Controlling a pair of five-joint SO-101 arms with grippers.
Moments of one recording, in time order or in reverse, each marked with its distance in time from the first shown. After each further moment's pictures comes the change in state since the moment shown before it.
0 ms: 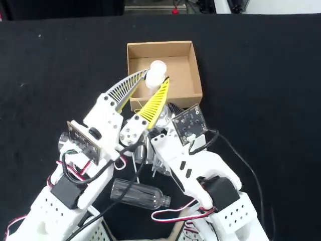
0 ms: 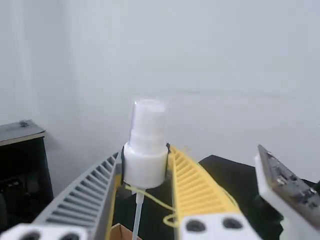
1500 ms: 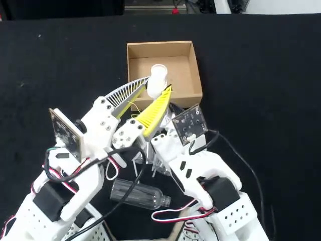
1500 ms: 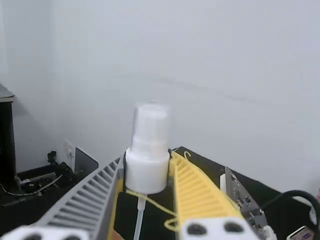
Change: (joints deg) left arm 3.0 -0.1 -13.5 20.7 11.0; right arm 0.0 -0.2 0.0 0.0 0.0
